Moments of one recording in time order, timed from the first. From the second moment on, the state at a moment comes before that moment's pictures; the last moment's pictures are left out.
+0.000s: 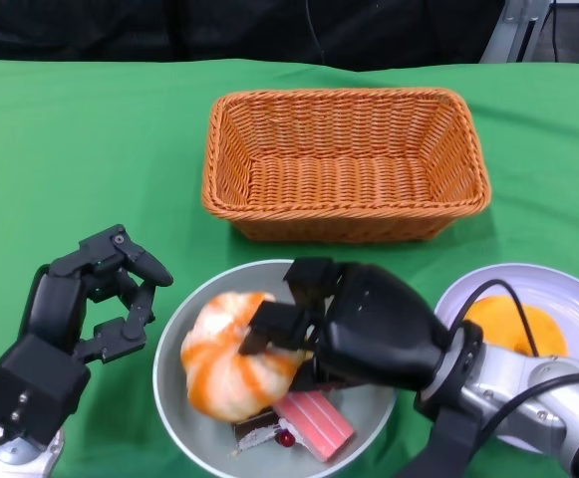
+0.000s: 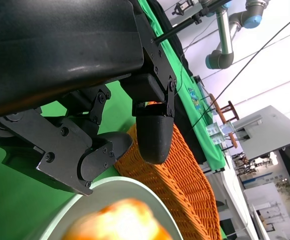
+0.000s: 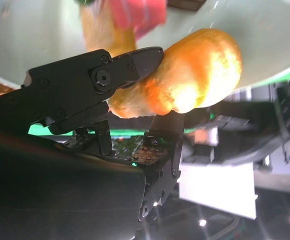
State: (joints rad) left arm -0.34 0.14 0.08 0.89 0.05 -0.88 -0.05; right arm -0.57 -0.24 0.68 0.53 -1.06 -0.65 -0.62
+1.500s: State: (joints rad) left arm -0.40 0.18 0.09 1.02 0.09 -0.93 0.02; right arm -0.15 -0.39 0.18 0.14 -0.87 -0.58 -0.62
